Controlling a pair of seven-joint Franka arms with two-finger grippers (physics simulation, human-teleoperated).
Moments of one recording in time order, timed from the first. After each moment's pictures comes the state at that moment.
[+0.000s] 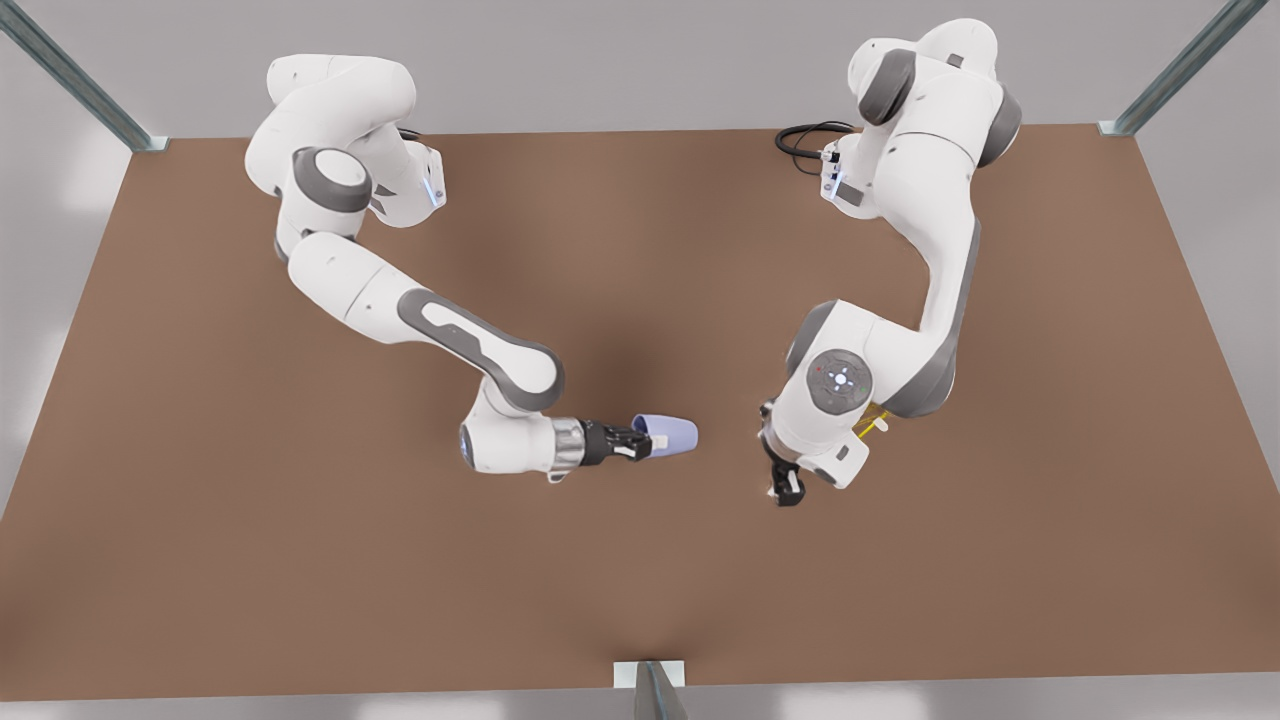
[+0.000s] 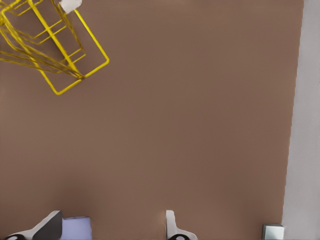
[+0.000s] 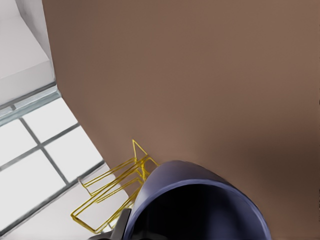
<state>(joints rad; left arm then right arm) -0.31 0.71 -0.18 -1.11 0.10 1.86 -2.14 -0.07 1.24 0.97 -1.36 0.40 2.57 0.43</state>
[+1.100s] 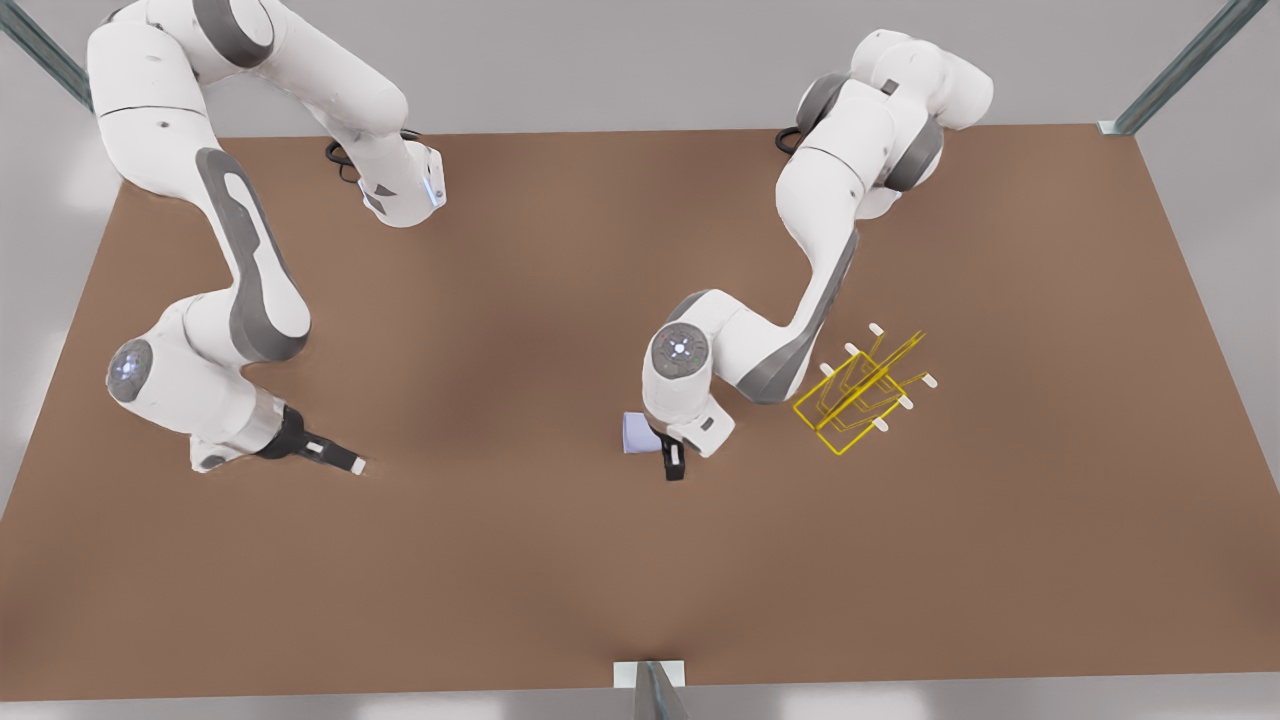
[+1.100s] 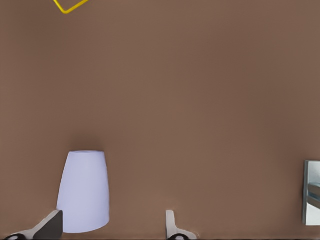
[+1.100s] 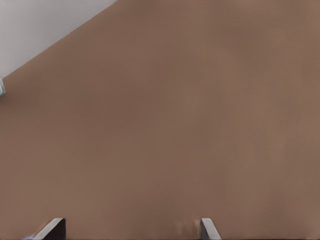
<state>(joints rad) -0.64 0.92 -0.07 -0.94 0.11 1.92 -2.32 -0.56 0.31 0.60 -1.76 0.04 2.14 0.34</state>
